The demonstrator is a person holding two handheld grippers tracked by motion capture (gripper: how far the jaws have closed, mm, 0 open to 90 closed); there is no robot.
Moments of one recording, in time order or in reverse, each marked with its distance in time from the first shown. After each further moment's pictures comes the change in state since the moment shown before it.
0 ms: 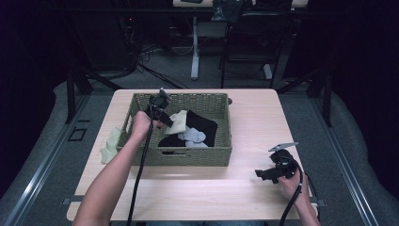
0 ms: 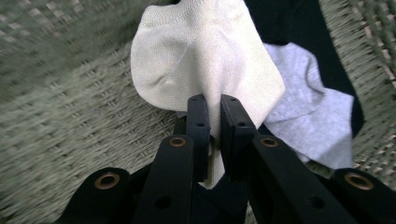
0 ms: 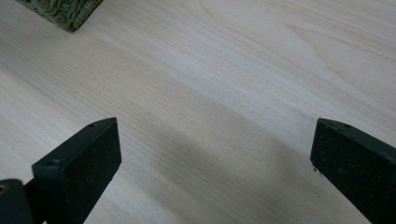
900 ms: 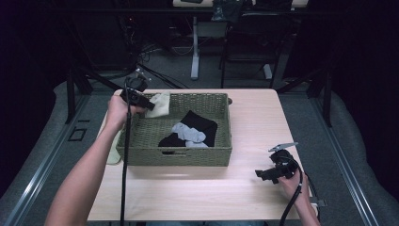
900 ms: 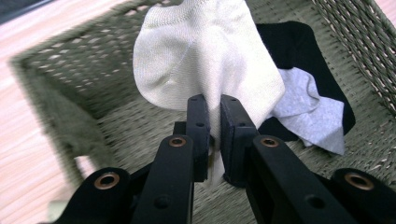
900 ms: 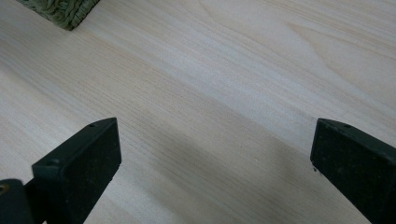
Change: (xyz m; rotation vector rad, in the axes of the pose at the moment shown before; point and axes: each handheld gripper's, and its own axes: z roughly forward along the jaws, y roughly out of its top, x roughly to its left) left arm 0.017 -0.007 -0.101 -0.120 0.119 0.041; right arm 0.000 0.000 0.000 0.000 -0.003 0.000
